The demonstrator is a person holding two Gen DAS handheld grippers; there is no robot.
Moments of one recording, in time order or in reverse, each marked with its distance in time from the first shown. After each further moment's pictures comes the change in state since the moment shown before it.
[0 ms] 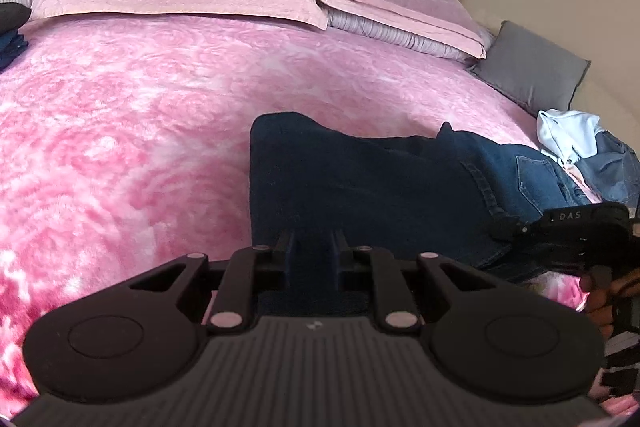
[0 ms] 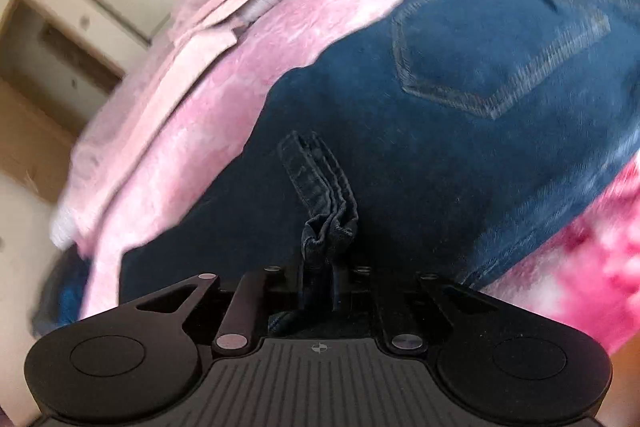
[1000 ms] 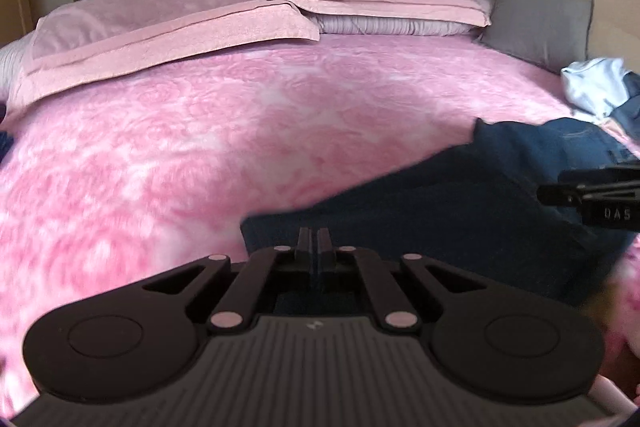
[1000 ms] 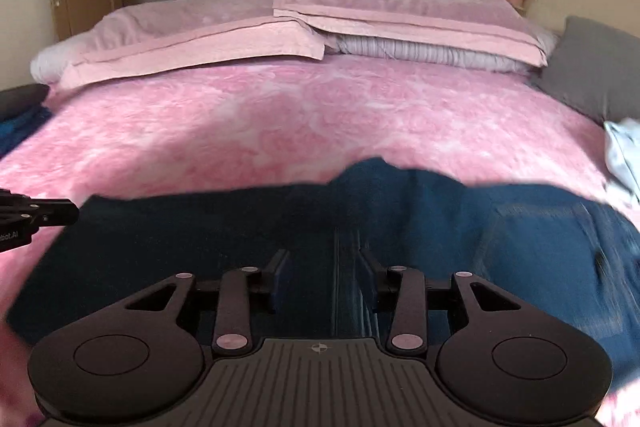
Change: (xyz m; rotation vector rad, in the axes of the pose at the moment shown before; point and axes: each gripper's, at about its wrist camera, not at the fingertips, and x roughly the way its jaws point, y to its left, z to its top) left arm 0.041 -0.017 0.028 0.213 -0.002 0.087; right arm 0.010 0.049 -0.026 -0.636 -0.135 -0.126
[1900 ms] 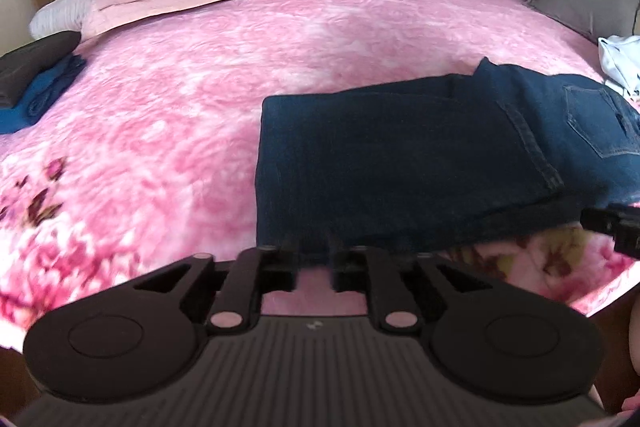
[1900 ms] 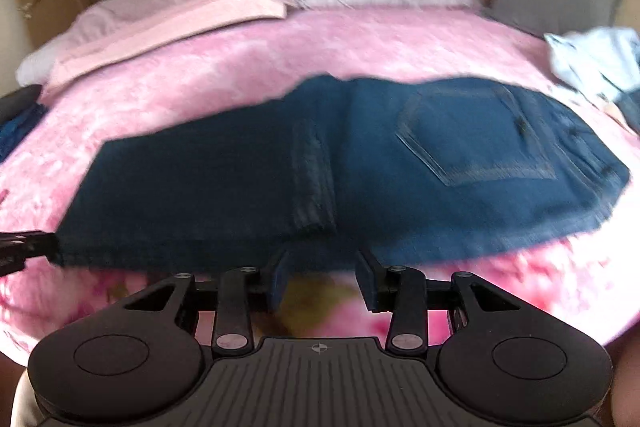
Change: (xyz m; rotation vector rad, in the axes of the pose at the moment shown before) left arm -0.068 -0.067 -0.034 -0.095 0.168 0.205; right arm -0.081 -0.013 -0.046 0.154 0.127 -0.050
